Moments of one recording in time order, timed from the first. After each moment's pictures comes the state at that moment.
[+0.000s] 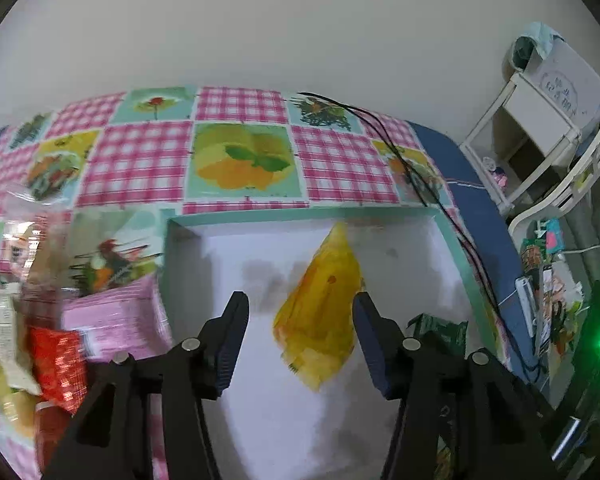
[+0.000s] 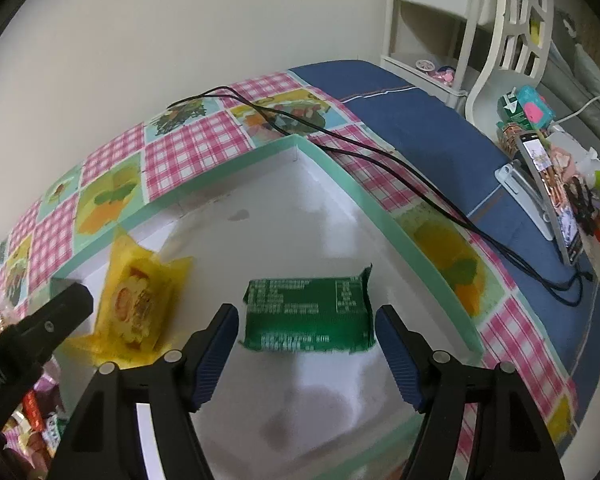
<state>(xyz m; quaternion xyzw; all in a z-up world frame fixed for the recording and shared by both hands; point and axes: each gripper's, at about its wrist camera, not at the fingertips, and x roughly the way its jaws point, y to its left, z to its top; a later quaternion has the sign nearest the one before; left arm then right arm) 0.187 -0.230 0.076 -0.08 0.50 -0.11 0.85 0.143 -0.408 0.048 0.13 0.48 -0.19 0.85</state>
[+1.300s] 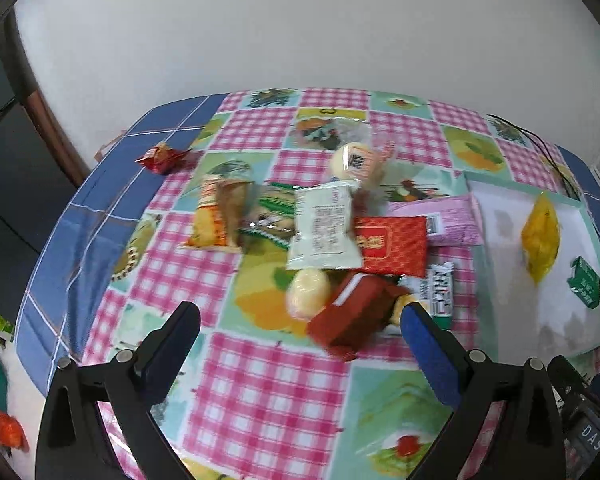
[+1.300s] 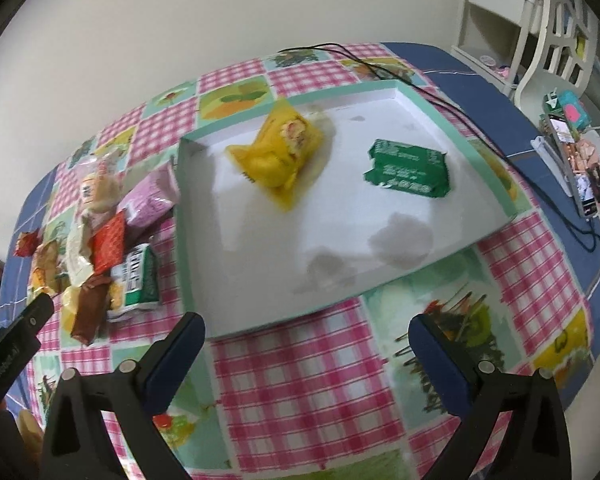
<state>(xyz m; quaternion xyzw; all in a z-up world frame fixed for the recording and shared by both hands) 0.048 -0.070 0.093 -0.02 0.48 0.15 0.86 0.045 -0.306 0.062 0.12 0.52 -0.06 0.85</state>
